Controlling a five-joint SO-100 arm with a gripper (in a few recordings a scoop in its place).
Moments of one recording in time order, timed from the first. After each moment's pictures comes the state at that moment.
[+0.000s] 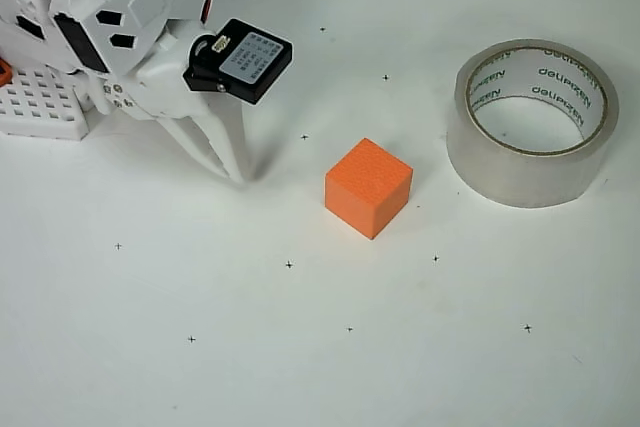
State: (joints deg) arm -0.1 179.9 179.6 73.3 -8.1
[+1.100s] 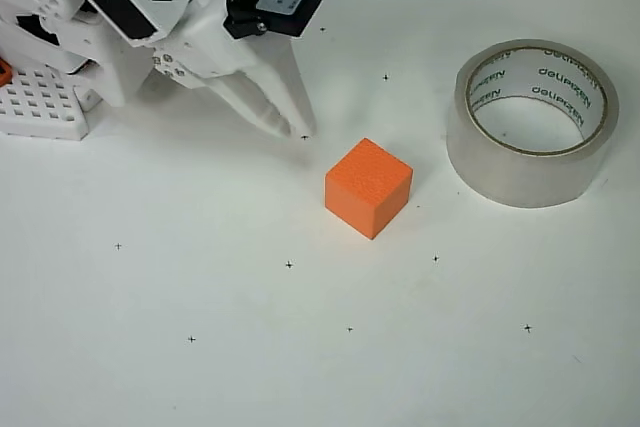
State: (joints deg) arm -12.4 175.0 166.2 59.2 0.4
